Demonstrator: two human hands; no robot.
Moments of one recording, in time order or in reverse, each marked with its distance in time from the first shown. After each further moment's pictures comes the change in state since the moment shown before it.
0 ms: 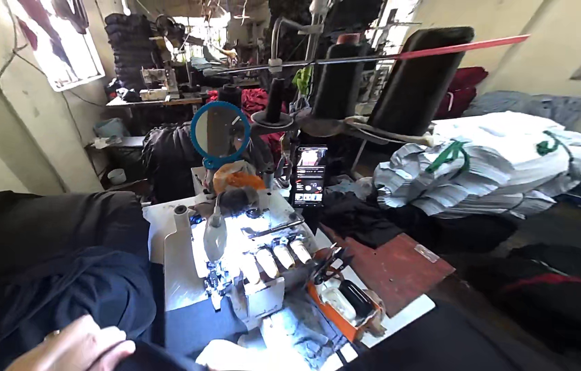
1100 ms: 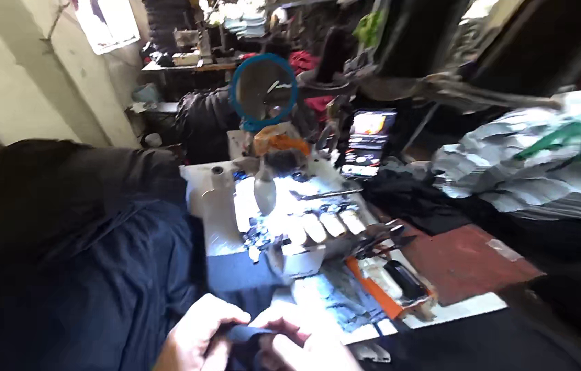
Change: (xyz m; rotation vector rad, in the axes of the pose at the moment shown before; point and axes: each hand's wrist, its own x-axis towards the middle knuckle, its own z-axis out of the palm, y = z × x) left_hand -0.024 0.077 0.061 -0.674 0.008 -0.302; right_hand -0.029 -0.010 -0.008 0.328 0.124 0.216
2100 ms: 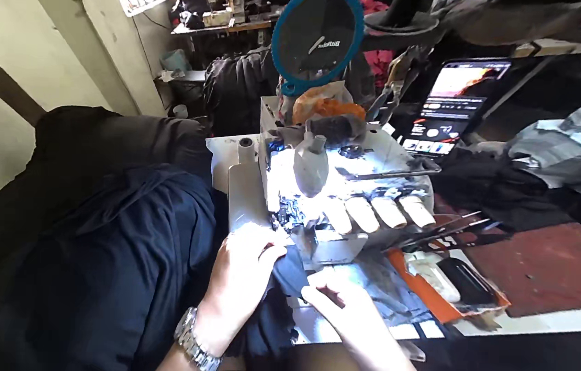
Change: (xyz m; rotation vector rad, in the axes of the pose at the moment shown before) left_hand 0.057 -0.057 0.043 0.418 0.188 -0.030; right_hand 0.013 0.051 -0.039 -0.328 0.186 0.083
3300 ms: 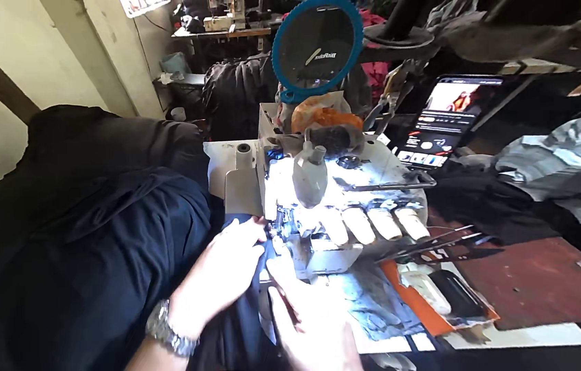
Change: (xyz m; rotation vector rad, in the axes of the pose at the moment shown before) left_hand 0.018 -0.016 -0.022 0.131 -0.271 0.056; right_hand 0.000 -0.033 0.045 -0.640 0.239 -0.371
